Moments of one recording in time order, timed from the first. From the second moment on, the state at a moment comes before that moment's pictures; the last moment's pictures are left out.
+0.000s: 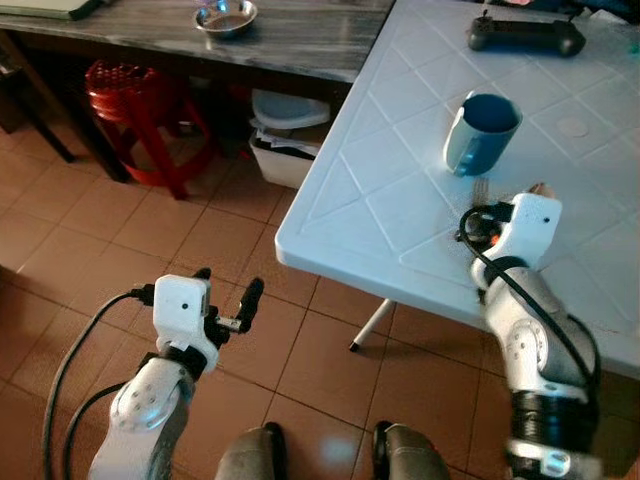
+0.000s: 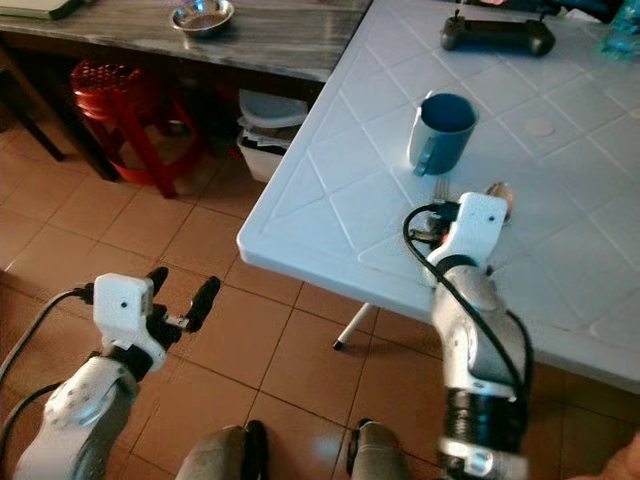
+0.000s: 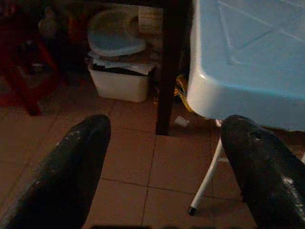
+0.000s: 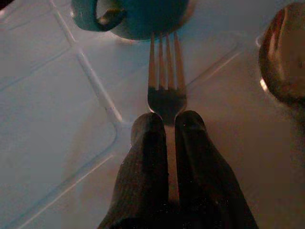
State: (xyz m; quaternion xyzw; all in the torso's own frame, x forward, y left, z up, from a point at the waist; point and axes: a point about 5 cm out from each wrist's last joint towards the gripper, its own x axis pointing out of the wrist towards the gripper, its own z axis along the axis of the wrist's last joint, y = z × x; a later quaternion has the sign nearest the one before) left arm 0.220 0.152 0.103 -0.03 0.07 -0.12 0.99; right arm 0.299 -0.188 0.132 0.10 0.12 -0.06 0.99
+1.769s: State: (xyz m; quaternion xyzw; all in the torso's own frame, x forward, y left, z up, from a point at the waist) left arm 0.254 0.135 0.104 0.05 -0.01 -0.08 1.00; right arm 0.270 -0.174 0.129 0.02 0.00 0.00 1.00
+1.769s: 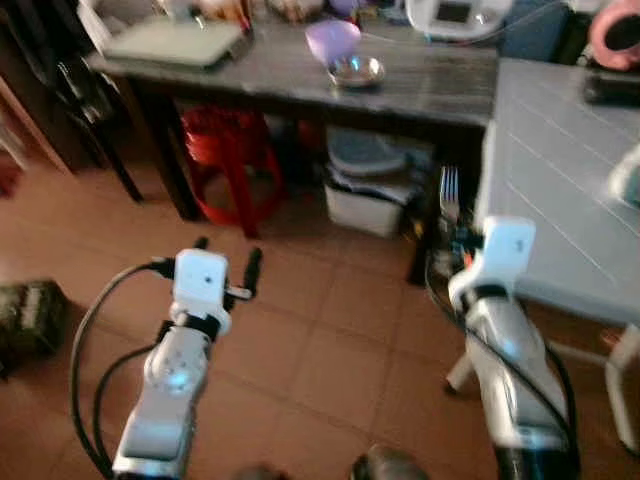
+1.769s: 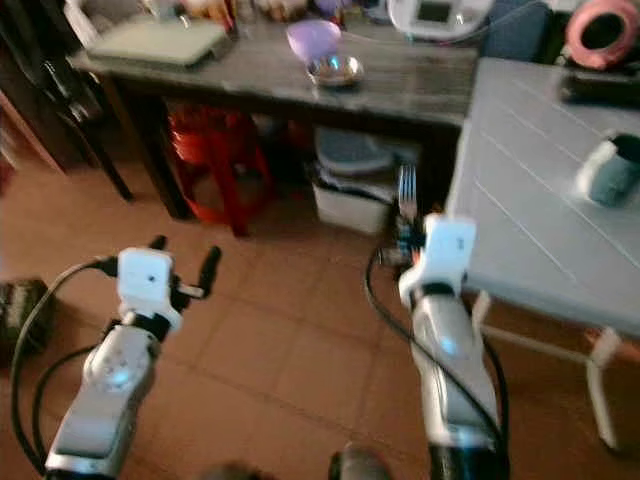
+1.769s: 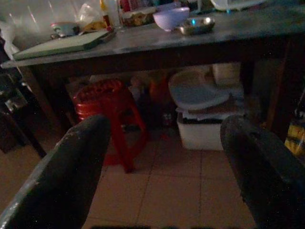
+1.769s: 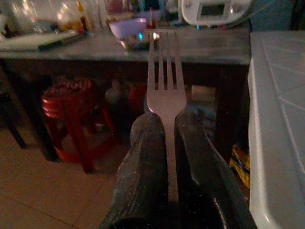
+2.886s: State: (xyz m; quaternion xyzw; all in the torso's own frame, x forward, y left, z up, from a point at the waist) left arm 0.251 0.123 0.109 0.03 -0.02 -0.14 0.99; right arm 0.249 -0.170 0.128 0.00 -0.01 0.01 1.00
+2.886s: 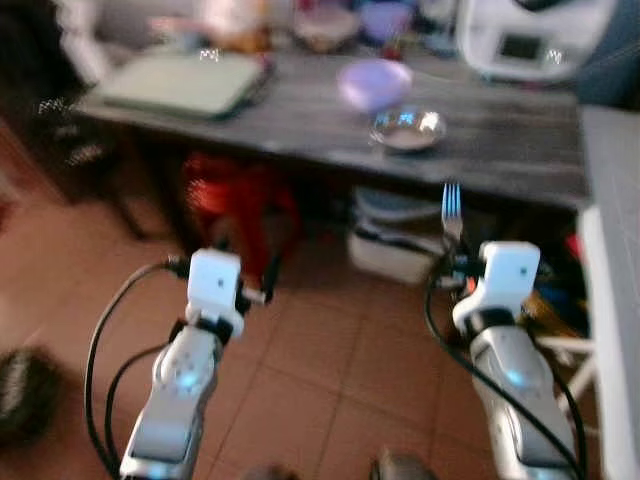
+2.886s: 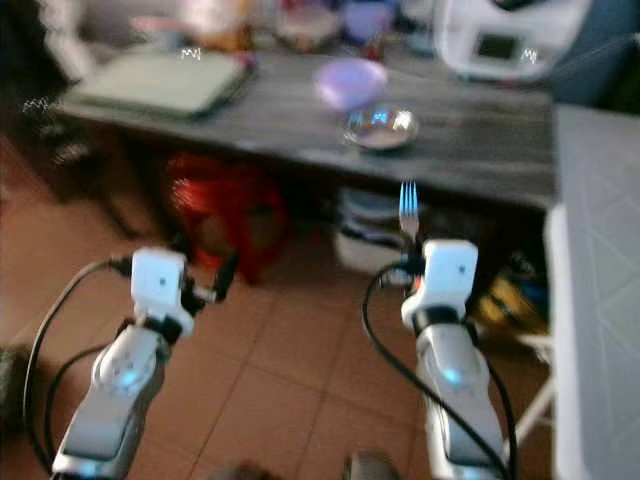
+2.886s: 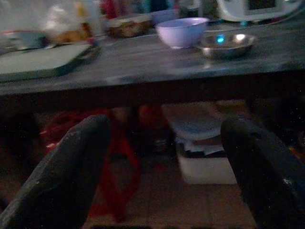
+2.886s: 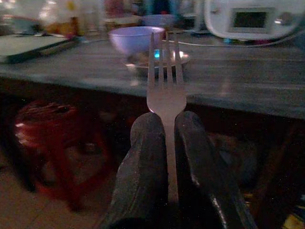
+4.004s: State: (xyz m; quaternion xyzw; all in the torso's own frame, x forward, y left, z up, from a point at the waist) left arm 0.247 0.130 0.107 -0.01 -0.01 -0.10 0.99; right arm 0.269 -0.174 0.130 0.01 -0.01 -0.01 1.00
